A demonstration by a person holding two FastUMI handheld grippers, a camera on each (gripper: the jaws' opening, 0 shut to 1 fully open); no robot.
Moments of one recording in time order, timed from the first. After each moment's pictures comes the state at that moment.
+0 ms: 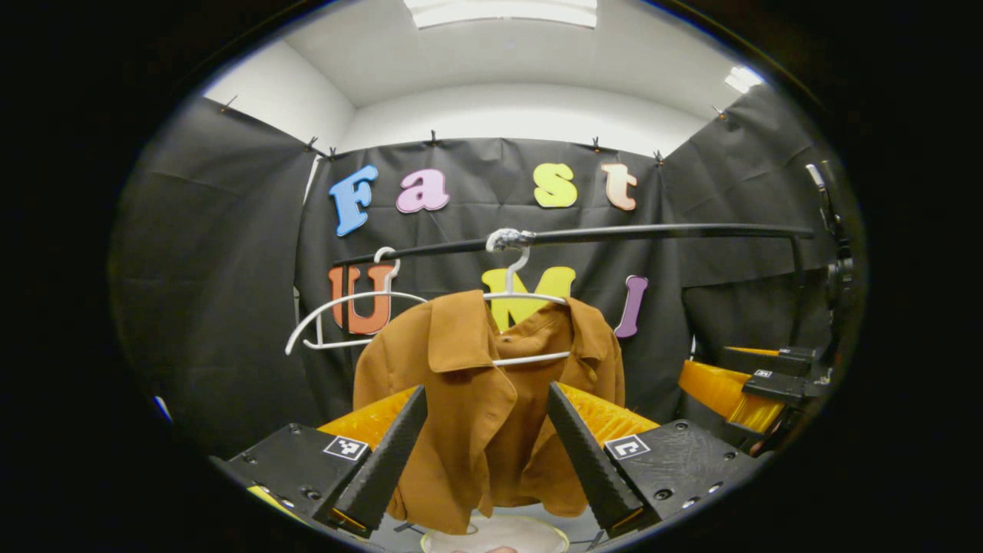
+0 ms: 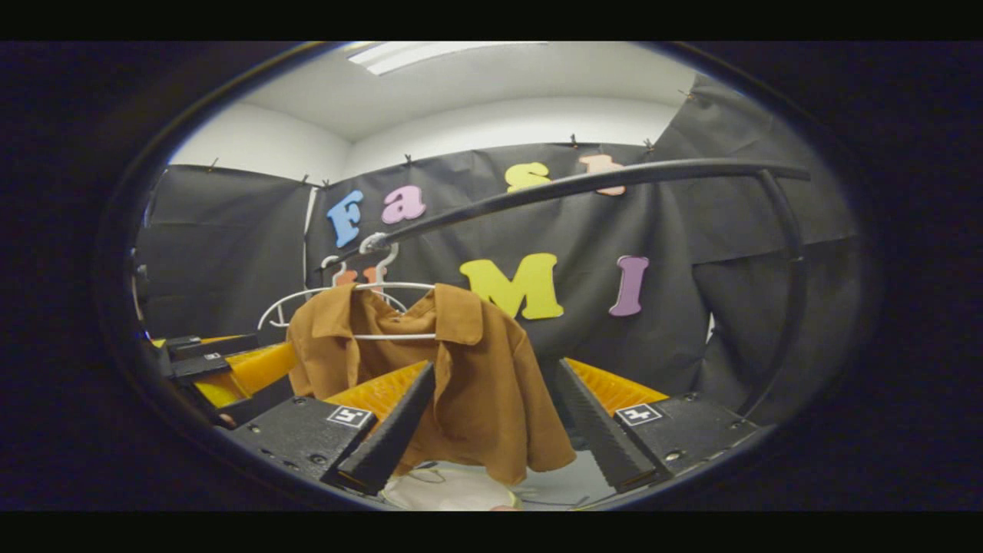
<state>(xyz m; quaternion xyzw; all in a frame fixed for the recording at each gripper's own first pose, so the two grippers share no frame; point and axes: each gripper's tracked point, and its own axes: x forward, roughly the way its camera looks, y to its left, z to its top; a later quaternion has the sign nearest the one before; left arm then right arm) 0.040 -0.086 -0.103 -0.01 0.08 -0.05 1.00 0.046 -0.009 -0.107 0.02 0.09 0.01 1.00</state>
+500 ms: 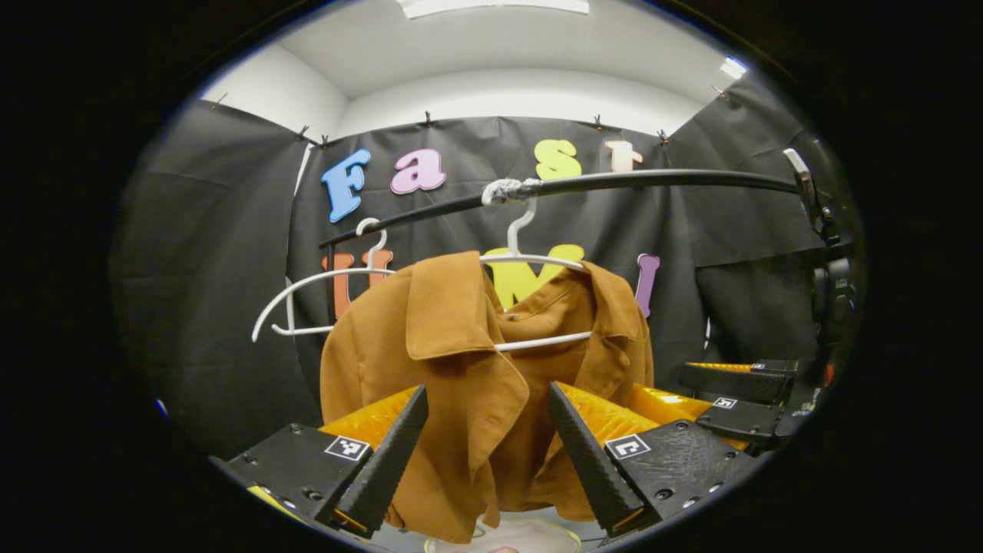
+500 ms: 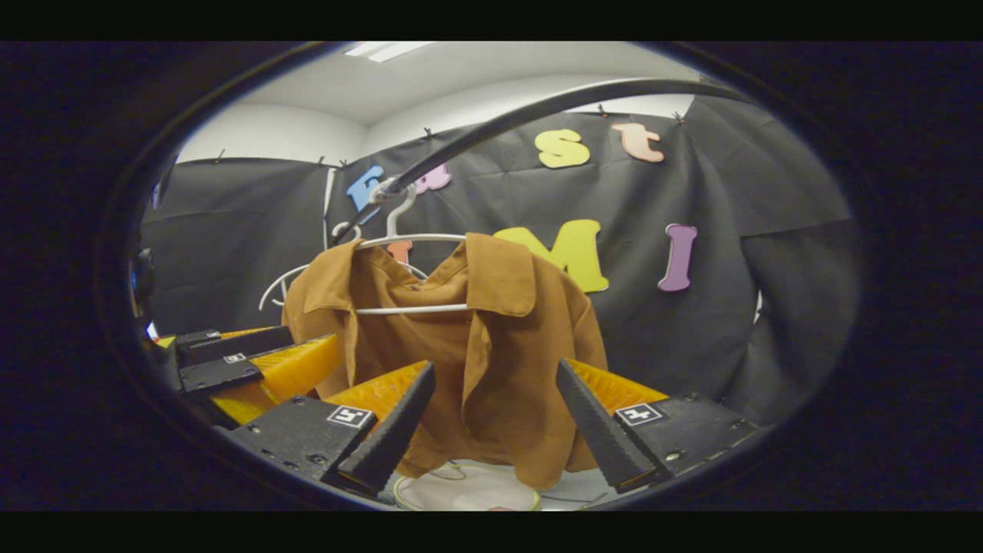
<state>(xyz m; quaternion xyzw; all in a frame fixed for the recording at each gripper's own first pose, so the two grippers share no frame) 0.095 -0.086 -0.147 0.00 0.10 -0.04 0.99 0.124 0.034 -0.172 0.03 0.14 0.08 0.99</state>
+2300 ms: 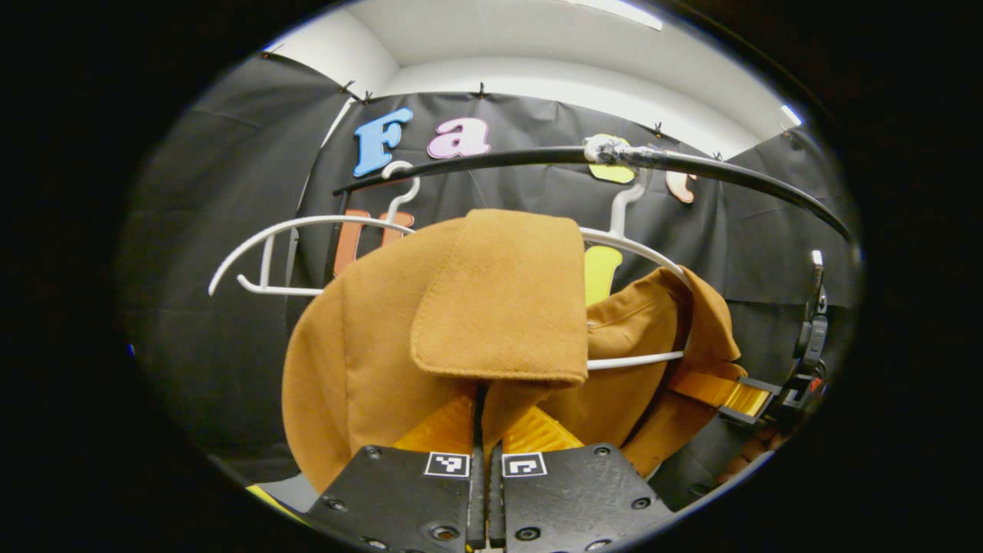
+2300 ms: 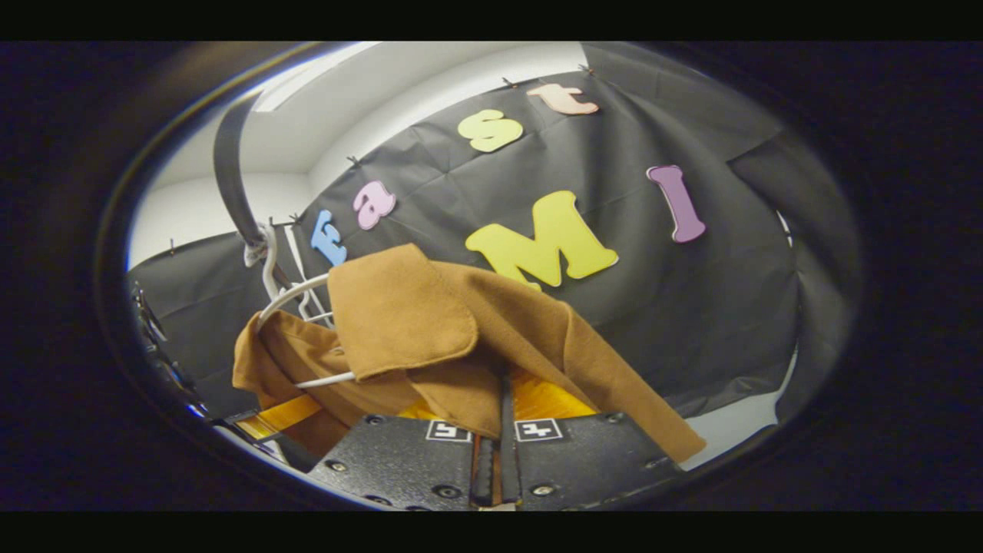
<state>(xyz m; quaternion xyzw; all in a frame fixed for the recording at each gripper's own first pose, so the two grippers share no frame) 0.160 -0.044 -0.165 -0.09 0.12 0.00 0.99 0.232 0.002 -0.166 0.22 0.13 0.09 0.96</state>
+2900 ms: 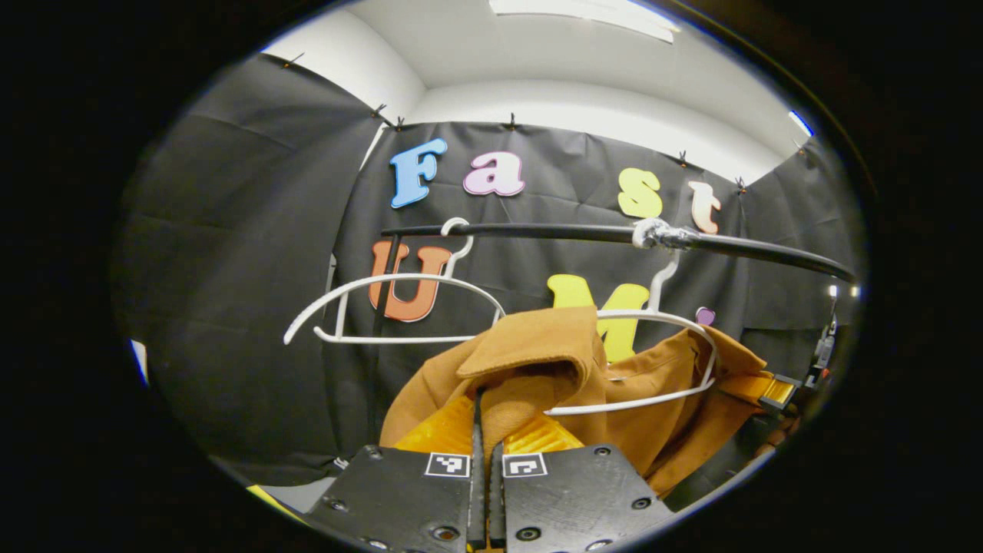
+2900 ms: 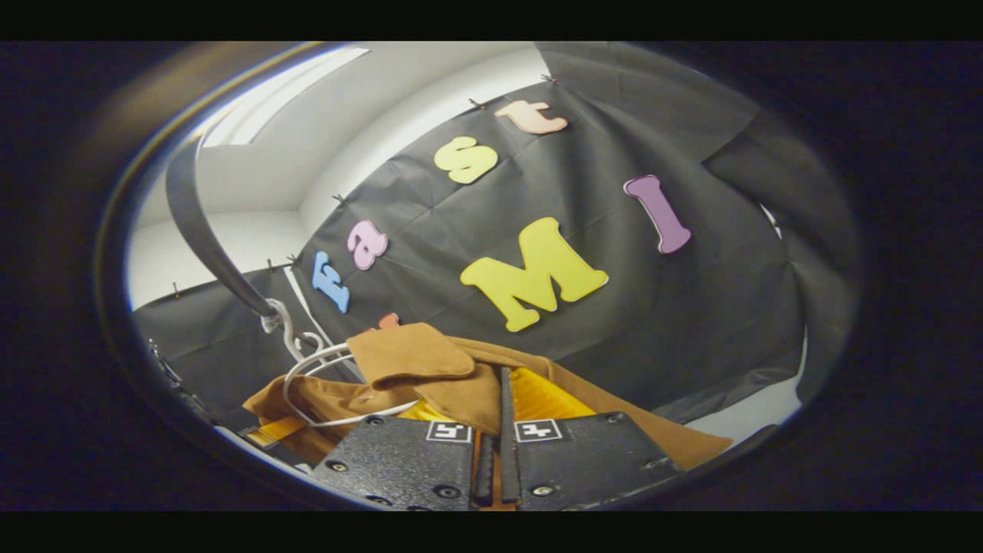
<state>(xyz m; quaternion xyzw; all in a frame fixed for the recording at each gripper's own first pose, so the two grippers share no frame) 0.144 0.003 -0.121 -0.10 0.07 0.04 0.99 0.229 -0.036 -0.118 0.29 0.09 0.08 0.95</state>
